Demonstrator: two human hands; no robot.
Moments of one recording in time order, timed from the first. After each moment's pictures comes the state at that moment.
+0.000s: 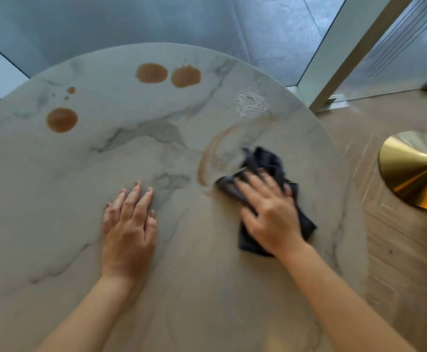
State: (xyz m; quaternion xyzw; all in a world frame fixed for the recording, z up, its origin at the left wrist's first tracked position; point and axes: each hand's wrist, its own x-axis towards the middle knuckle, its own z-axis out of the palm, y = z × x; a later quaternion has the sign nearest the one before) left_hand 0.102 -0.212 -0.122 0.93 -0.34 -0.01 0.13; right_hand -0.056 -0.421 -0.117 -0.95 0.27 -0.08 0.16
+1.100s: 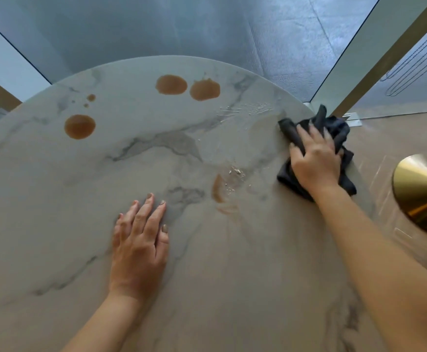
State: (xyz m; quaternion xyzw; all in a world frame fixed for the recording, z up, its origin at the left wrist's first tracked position) left_hand 0.102 -0.213 -0.120 0.92 -0.35 0.00 0.16; right_hand 0.007 -0.547 -0.116 -0.87 0.46 -0.08 0.17
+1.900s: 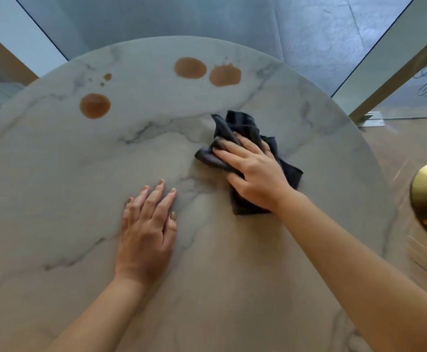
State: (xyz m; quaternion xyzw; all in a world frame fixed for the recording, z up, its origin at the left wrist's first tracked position) left_hand 0.101 -0.212 -0.122 0.93 -0.34 0.00 0.17; right_hand 0.059 -0.457 -0.115 -0.97 0.08 -0.05 0.21
